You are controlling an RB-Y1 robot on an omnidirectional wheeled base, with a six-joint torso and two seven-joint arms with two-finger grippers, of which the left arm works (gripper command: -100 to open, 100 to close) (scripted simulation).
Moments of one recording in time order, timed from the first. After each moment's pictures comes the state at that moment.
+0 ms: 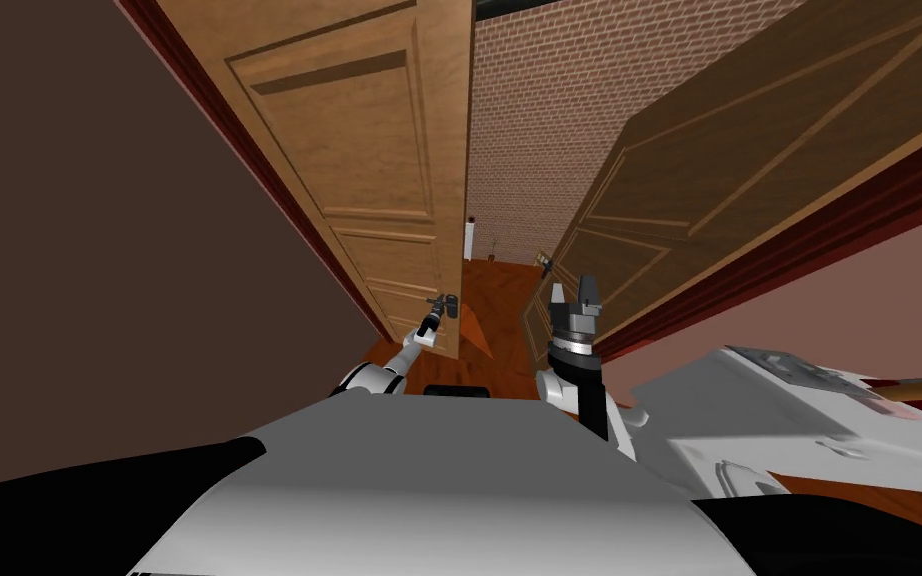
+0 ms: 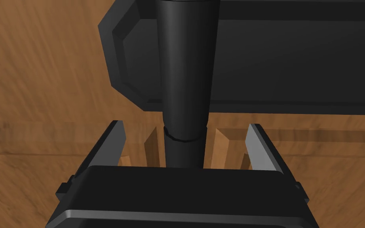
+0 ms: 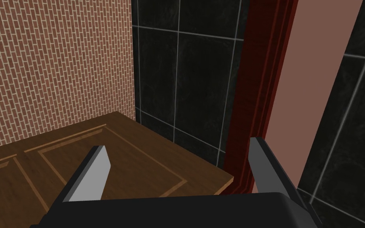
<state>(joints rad) -0.50 0.04 -0.11 -0.66 0.09 -0.45 0.04</state>
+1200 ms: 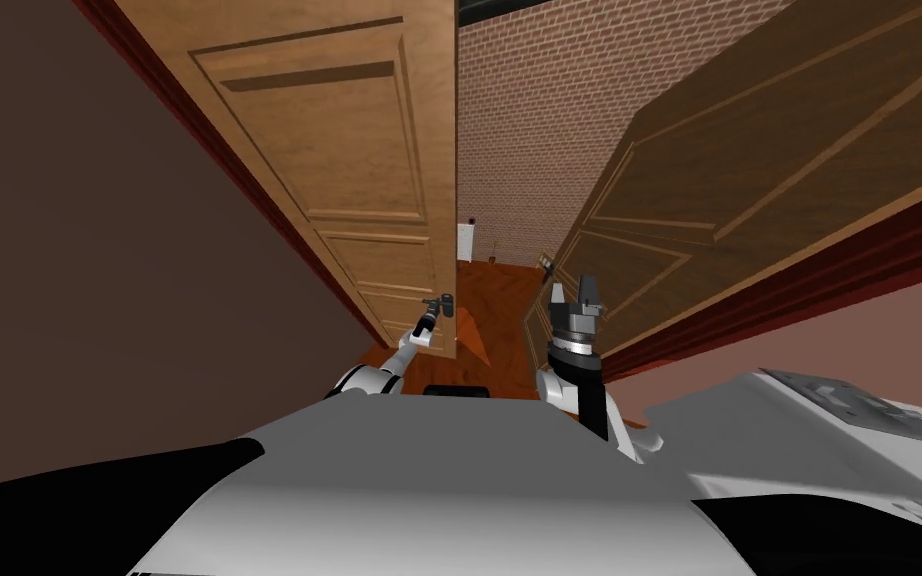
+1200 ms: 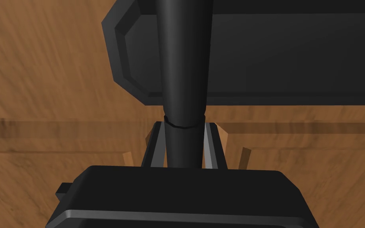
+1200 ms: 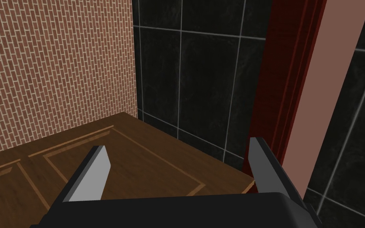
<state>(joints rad) -0.48 0.06 -0.07 -0.67 0.10 -0.44 0.02</state>
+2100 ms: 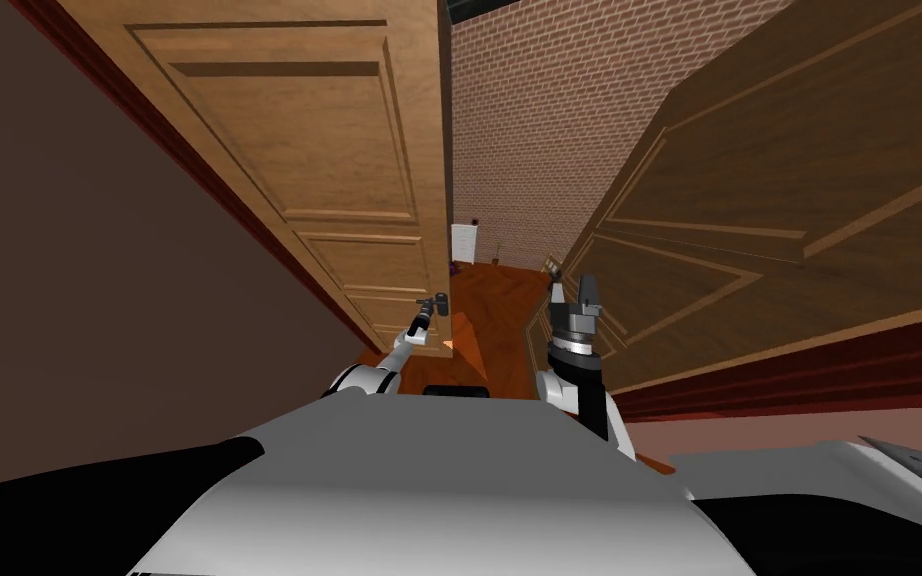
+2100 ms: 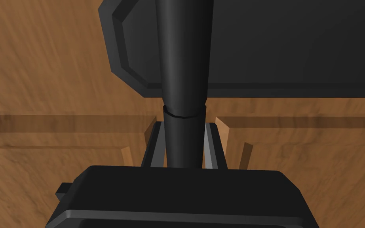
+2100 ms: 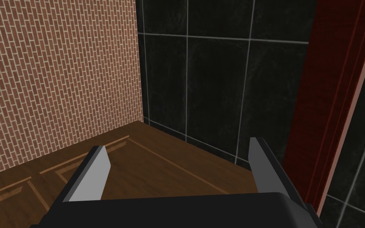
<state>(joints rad) -0.49 0.09 0.01 -0.63 0.12 -0.46 0.00</state>
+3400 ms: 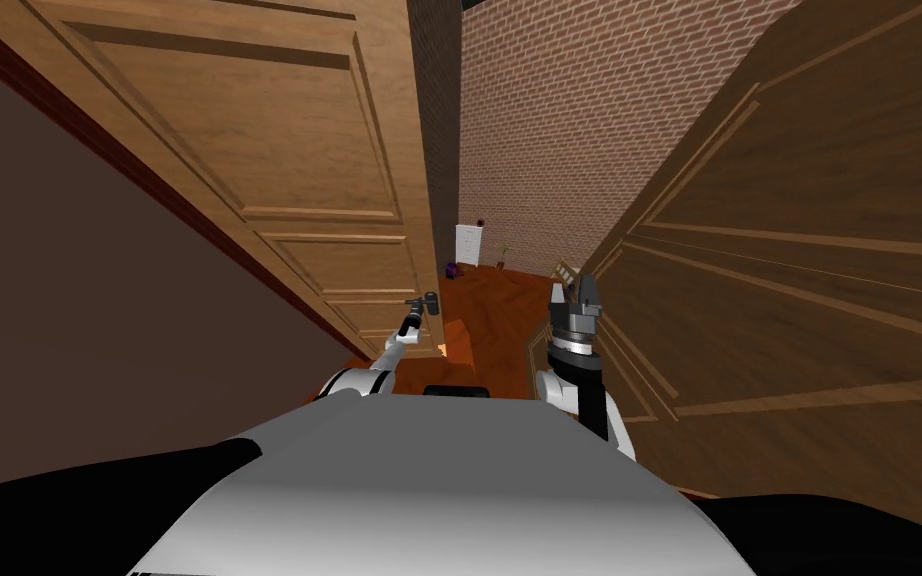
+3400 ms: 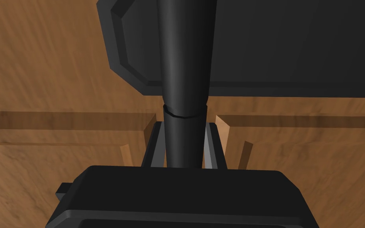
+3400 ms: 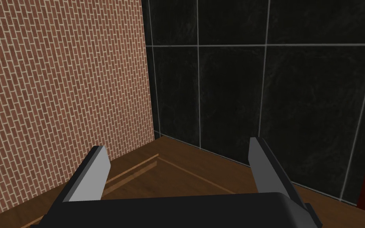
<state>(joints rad) -0.47 0.13 0.12 -0.65 0.15 -0.45 -0.04</state>
